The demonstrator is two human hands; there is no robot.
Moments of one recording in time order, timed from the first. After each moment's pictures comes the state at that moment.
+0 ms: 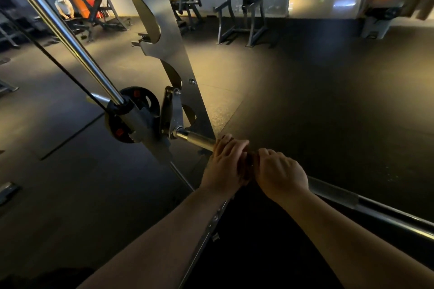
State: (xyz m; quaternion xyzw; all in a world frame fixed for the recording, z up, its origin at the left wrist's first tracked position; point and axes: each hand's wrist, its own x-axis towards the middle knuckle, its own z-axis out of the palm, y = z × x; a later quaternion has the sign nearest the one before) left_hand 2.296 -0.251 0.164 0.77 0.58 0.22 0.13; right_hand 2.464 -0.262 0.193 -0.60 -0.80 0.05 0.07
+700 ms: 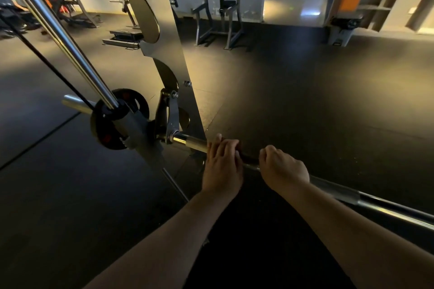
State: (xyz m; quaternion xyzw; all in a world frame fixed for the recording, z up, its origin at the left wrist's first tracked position) left_hand 2.288 -0.246 0.171 0.73 0.61 0.29 0.14; right_hand 2.449 -0.241 0.204 -0.71 -0.68 0.16 0.05
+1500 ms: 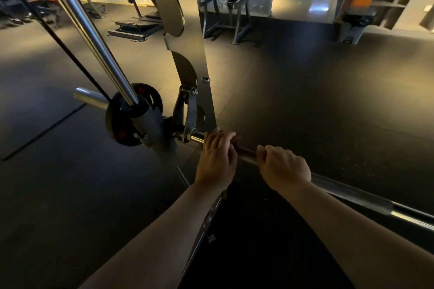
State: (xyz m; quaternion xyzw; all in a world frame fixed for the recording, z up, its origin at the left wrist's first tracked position) left_hand 2.224 -0.214 0.159 0.73 0.58 0.34 0.15; right_hand 2.401 -0.227 0.200 -0.71 -0.69 0.13 0.03
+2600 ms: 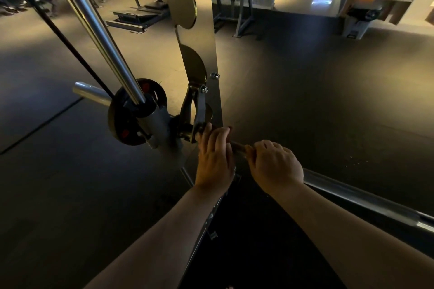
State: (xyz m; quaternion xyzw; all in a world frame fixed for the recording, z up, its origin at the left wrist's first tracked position) left_hand 2.196 -0.201 0.140 0.71 0.58 0.37 0.14; right_hand 2.363 -0.206 0.172 -0.65 -0.75 0.01 0.09
